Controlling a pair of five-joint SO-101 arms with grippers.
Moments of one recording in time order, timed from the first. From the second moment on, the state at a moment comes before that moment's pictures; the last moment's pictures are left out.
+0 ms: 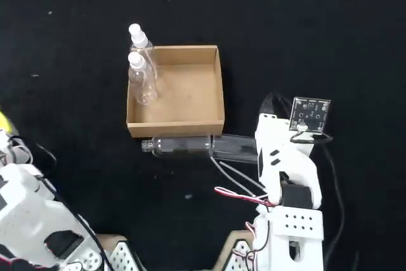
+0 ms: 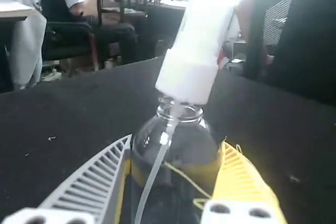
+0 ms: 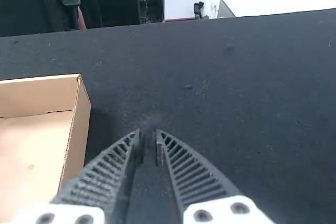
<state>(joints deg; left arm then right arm) -53.7 12.7 73.5 -79.2 0.9 6.4 -75.6 87.4 18.5 -0.7</state>
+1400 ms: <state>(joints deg) -55.4 18.7 70.8 -86.5 0.9 6.4 -75.6 87.4 18.5 -0.7</state>
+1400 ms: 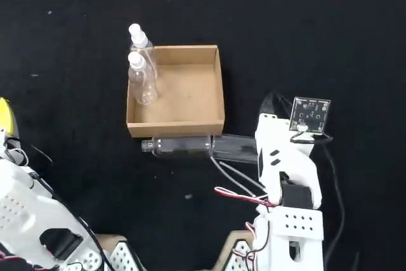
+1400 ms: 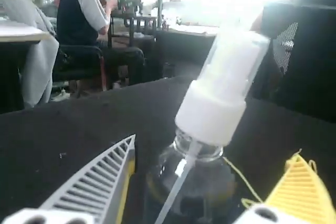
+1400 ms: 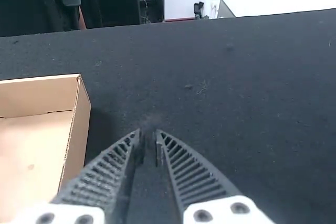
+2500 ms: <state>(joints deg) -50.7 18.0 74.9 -95.6 0.9 6.4 -75.6 87.4 18.5 -0.7</state>
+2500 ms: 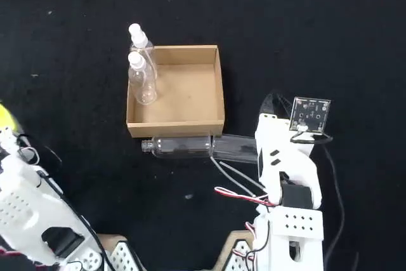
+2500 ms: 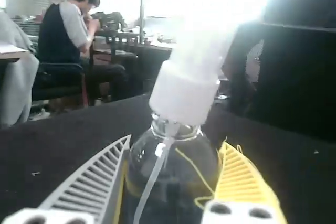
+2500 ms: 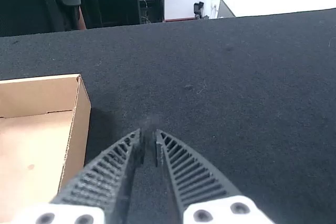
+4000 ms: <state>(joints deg) -14.9 -77.8 96.5 -27.6 9.9 6.4 -75.6 90.7 13.5 -0.7</state>
